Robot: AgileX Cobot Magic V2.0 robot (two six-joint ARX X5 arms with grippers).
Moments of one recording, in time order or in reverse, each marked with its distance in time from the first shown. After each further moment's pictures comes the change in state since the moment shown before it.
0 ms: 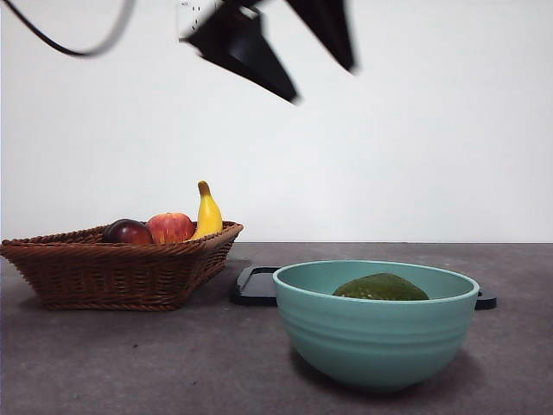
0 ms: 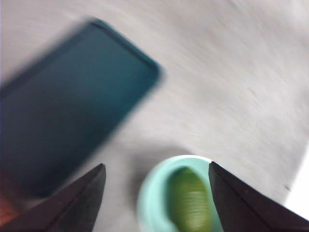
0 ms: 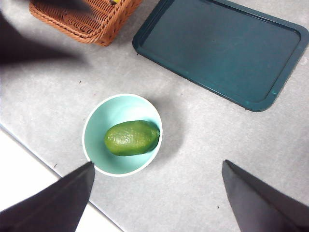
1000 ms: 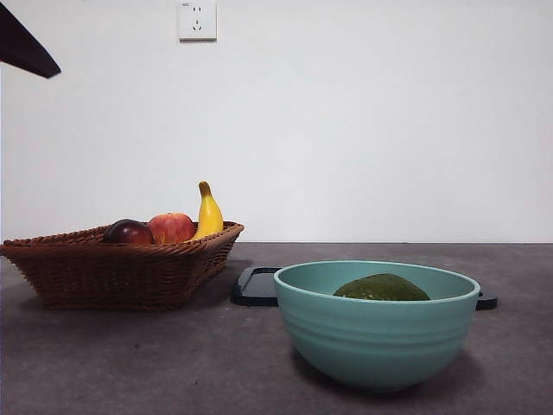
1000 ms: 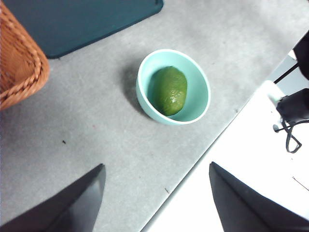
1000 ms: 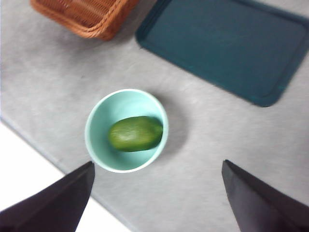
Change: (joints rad) left arm 0.312 -0.615 -0.436 -0.253 0.361 0.004; right arm 0.000 0.023 -0.008 -0.007 -0.031 0.000
